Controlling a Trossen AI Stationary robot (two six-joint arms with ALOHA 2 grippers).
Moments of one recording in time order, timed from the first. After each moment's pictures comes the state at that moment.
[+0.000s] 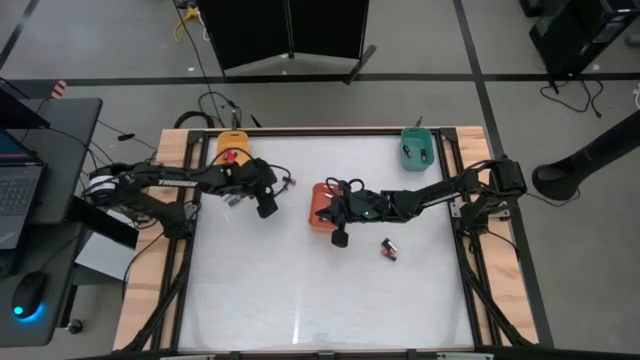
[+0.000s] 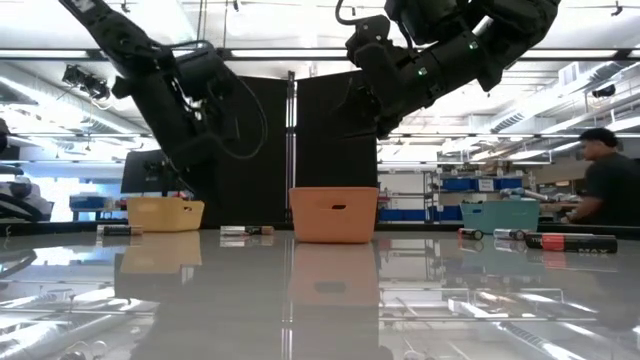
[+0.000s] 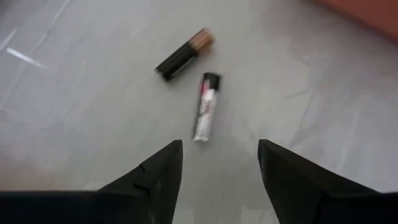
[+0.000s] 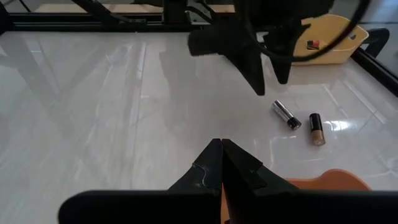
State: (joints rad) left arm 0.35 1.35 0.62 -0.25 -0.11 -0.08; right arm 0.03 1.69 0.85 0.39 0.15 0.04
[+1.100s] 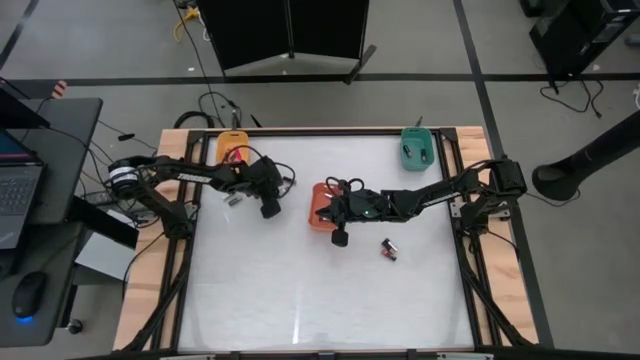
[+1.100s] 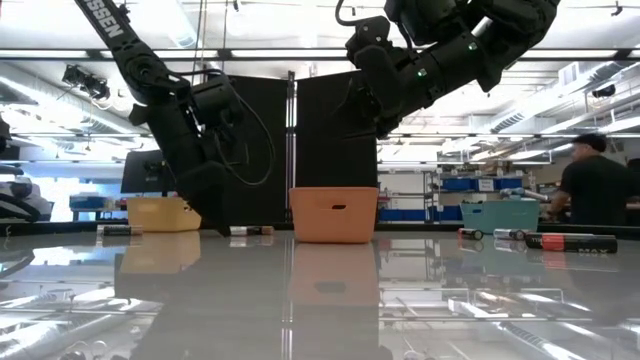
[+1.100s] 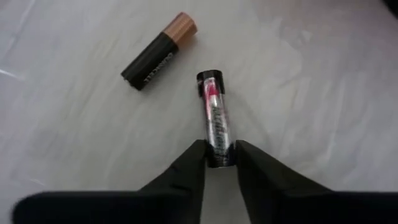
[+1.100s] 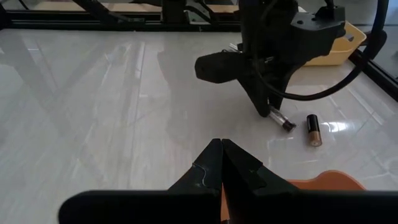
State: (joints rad) left arm 0.41 1.53 0.62 -0.12 0.01 0.05; right arm 0.03 1.69 0.85 0.39 0.15 0.03
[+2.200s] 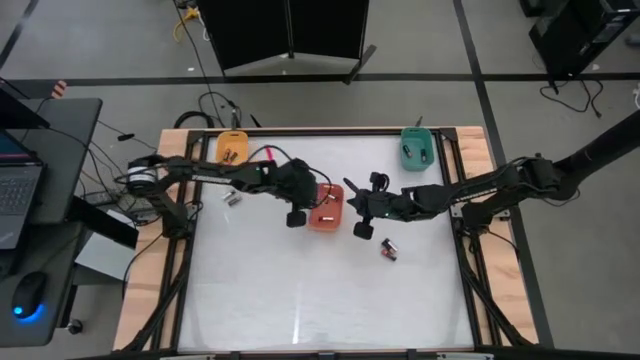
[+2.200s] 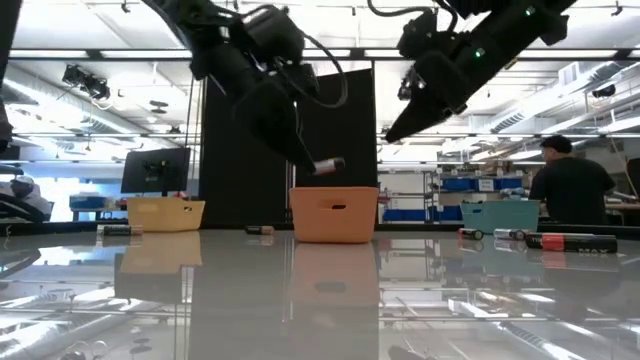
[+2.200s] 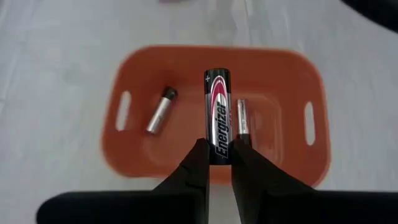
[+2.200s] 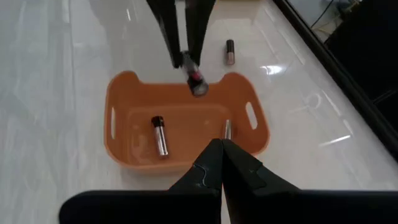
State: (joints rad) left arm 0.20 1.66 1.05 -0.24 0.11 0.22; right arm 0.07 1.40 0.79 -0.11 0.43 0.13
